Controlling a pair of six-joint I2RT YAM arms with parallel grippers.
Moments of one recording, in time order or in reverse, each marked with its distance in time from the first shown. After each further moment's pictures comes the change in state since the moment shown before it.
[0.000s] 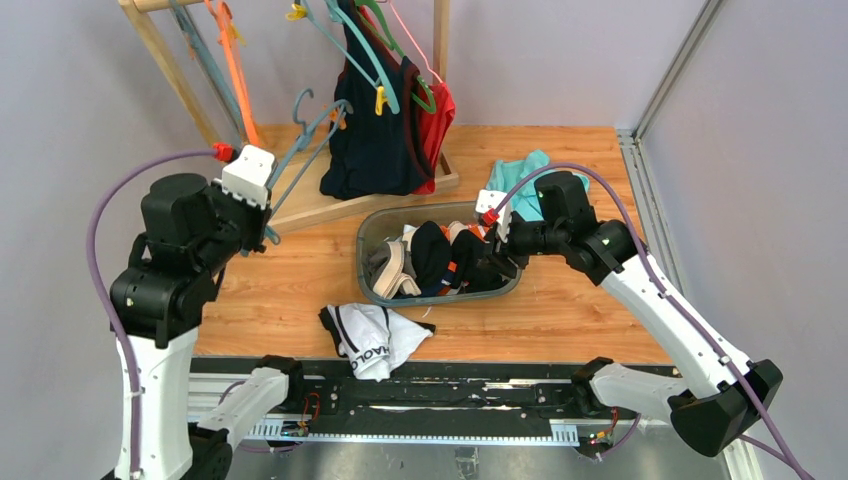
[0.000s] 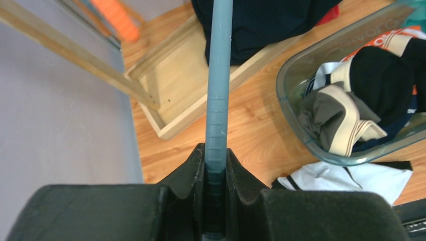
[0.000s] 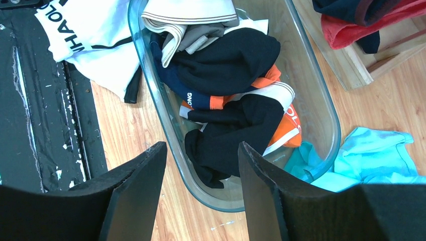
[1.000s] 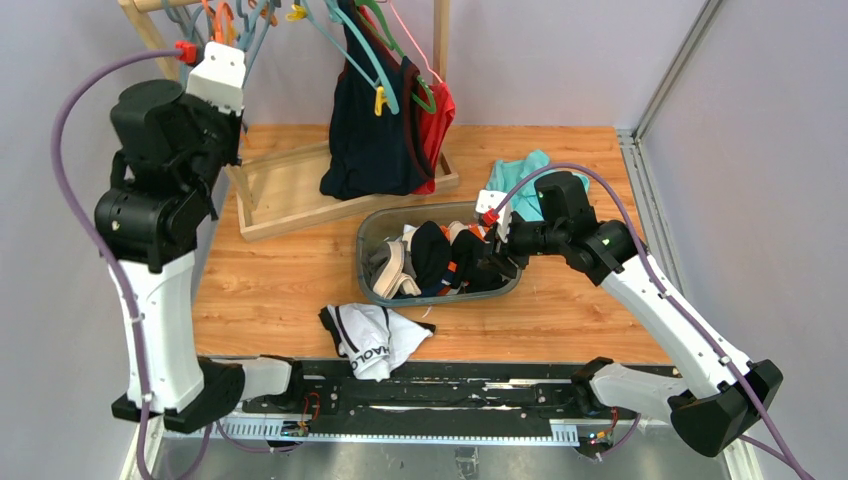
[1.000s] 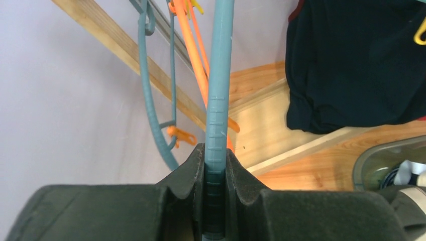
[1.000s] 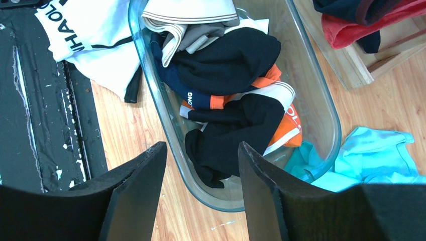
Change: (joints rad) left arm 0.000 0.381 0.559 0.038 -0.273 0.048; right arm 0.000 -0.001 -0.003 0.000 0.000 -0.001
